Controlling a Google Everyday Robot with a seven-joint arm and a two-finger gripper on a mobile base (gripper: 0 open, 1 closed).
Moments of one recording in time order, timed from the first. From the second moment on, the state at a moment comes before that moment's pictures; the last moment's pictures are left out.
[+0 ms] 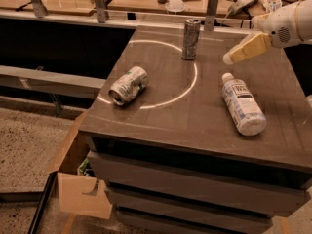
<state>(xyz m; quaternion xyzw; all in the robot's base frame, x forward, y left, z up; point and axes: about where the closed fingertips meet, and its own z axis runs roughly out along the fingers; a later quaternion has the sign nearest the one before) 0.660 -0.230 0.958 -0.42 0.77 0.14 0.45</state>
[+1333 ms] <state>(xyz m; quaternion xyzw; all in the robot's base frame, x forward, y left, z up) 0.772 -0.170 0.881 -0.35 0.74 0.22 0.53</state>
